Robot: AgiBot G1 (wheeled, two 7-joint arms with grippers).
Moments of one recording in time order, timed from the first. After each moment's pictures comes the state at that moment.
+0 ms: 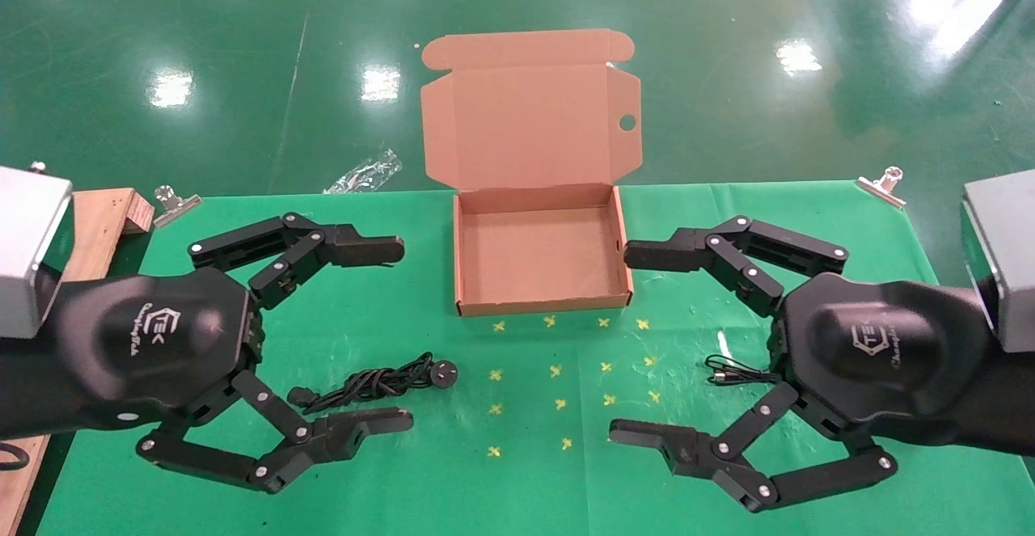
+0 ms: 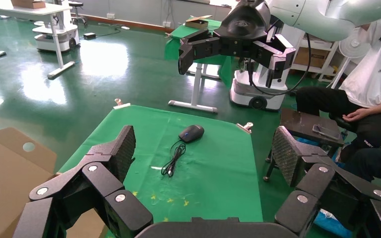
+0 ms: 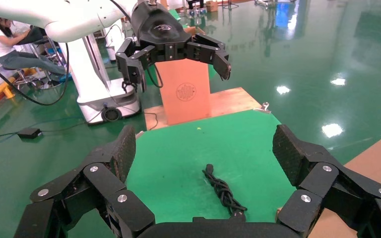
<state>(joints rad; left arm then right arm) -1.08 0.61 0.28 -1.28 0.73 1.49 -0.19 1.08 -0.61 -0.28 1.28 -0.73 -1.50 0.19</state>
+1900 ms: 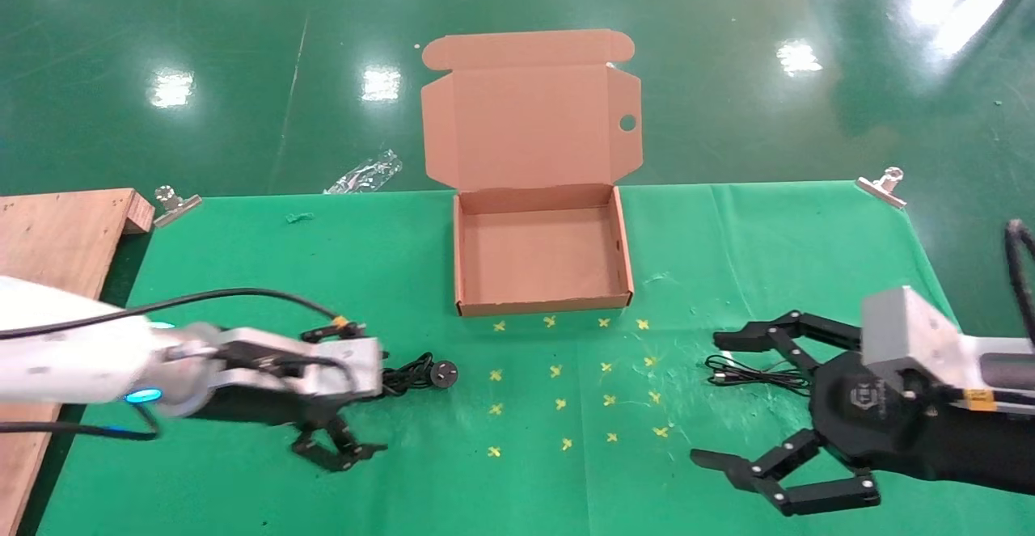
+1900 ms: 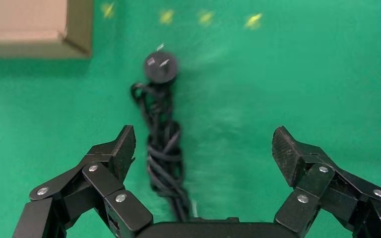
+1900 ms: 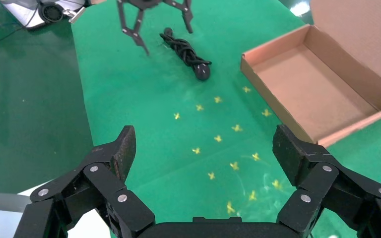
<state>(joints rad) -1.30 0.86 0.68 -1.34 1.82 1.37 -0.40 1.00 -0.46 -0.35 1.35 -1.03 -1.36 0.27</state>
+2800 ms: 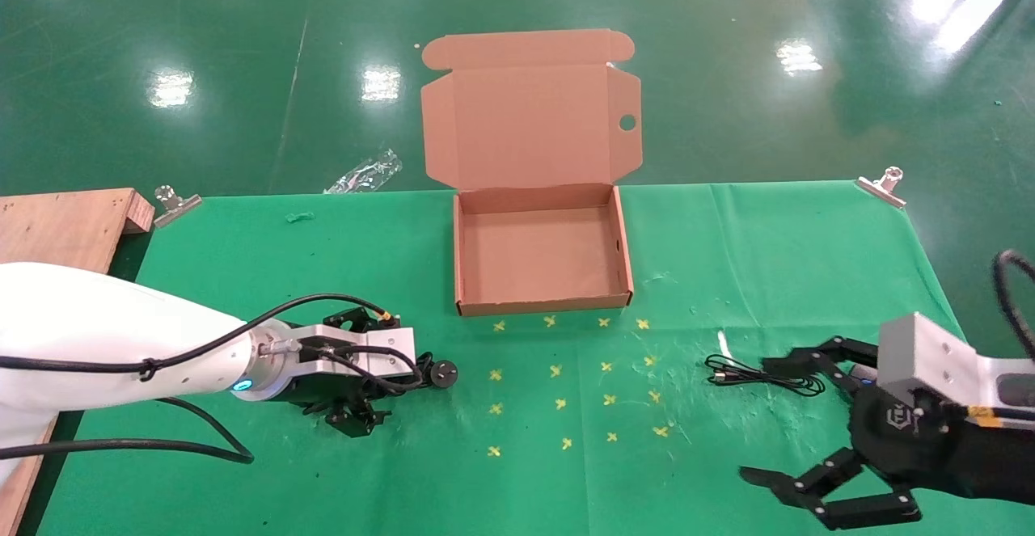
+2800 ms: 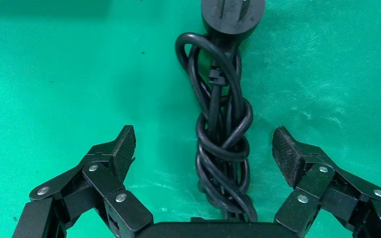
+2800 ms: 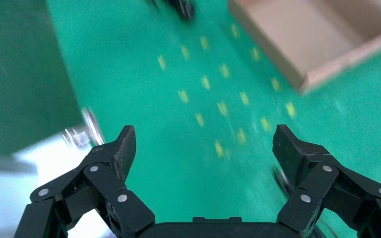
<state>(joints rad) -1.29 1.02 0.80 -1.30 2.20 1.24 -0.58 1.05 -0.42 -0.41 1.36 -1.24 -1.36 0.31</state>
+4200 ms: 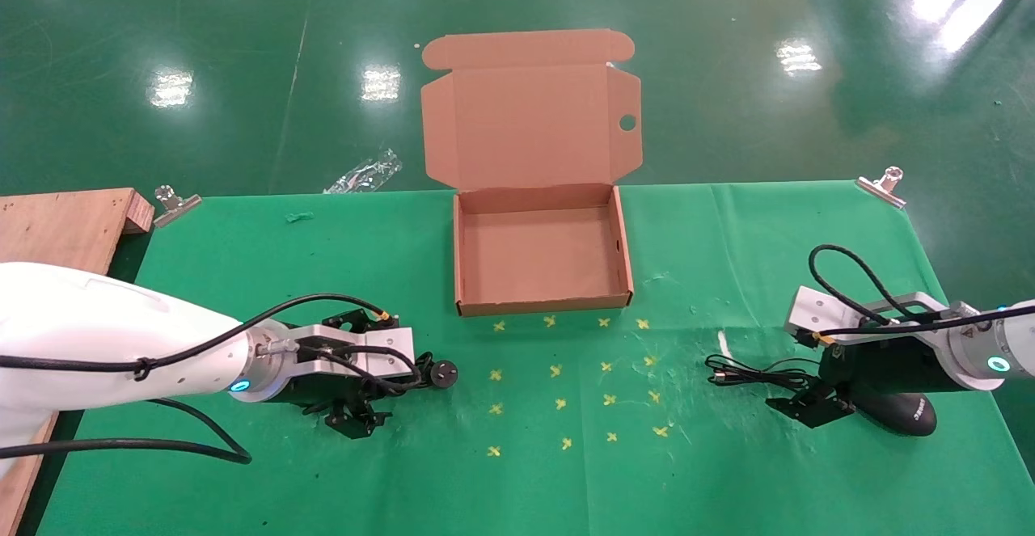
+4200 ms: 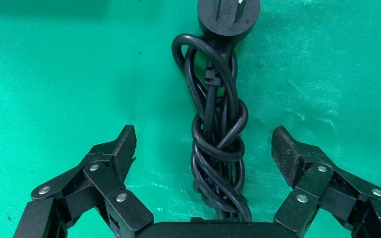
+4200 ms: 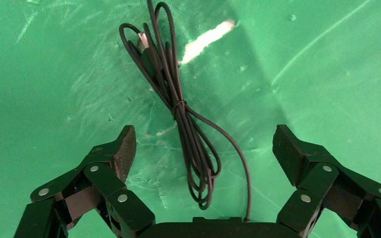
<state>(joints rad) -1.28 1.02 0.80 -1.30 2.21 1.24 -0.59 1.43 -0.89 -0.63 0.58 -1.87 -1.21 0.08</state>
